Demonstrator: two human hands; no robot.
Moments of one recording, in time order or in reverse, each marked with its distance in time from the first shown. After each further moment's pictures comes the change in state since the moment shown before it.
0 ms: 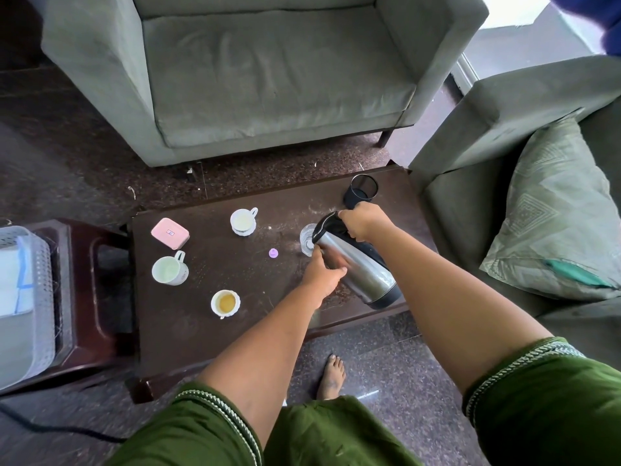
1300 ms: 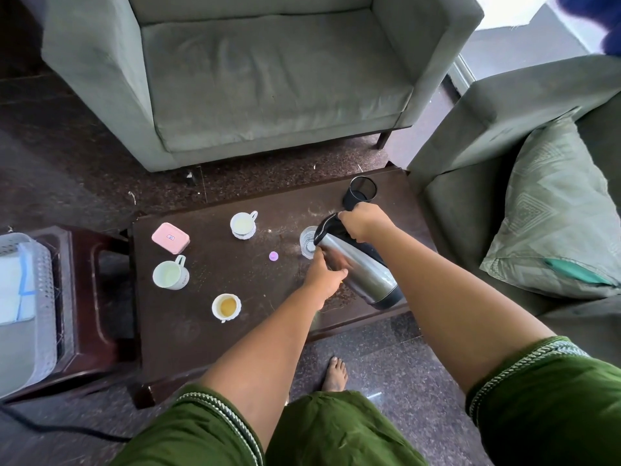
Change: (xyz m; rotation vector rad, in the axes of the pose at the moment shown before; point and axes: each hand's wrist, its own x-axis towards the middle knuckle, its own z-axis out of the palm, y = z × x) left_hand 0.002 0.001 0.002 -0.014 -0.007 0.027; right_hand -0.010 0.000 -0.011 -0.016 0.016 0.009
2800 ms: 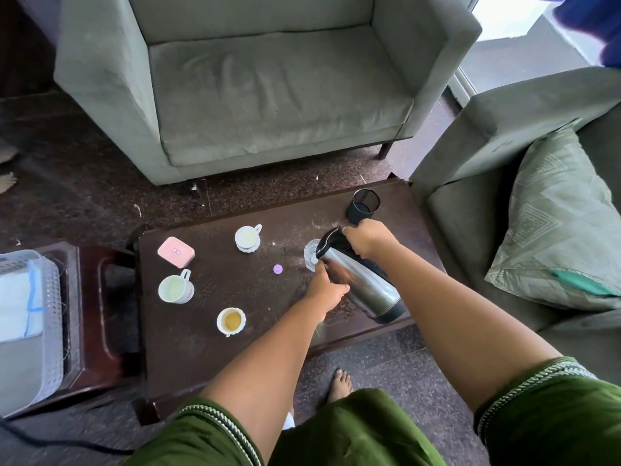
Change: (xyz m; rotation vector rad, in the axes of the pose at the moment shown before) left_hand 0.005 0.003 -0.008 0.072 -0.015 -0.015; right_hand -0.004 -0.007 0.001 0.872 0.023 0.425
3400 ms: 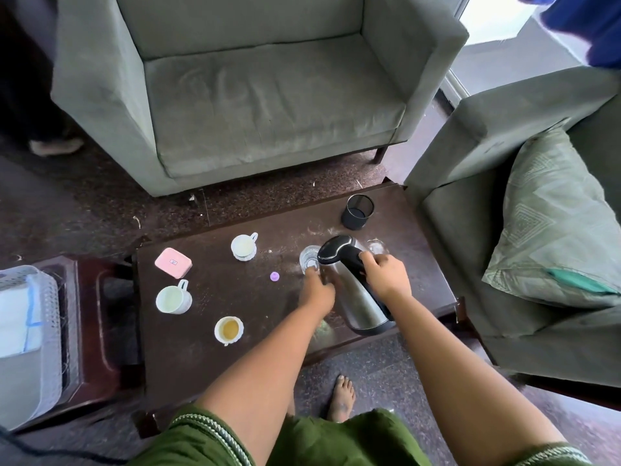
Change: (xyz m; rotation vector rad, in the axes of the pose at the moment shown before) left_hand 0.008 -0.002 0.007 0.012 0.155 0.029; right_hand -0.037 0.063 0.029 0.218 0.257 0.073
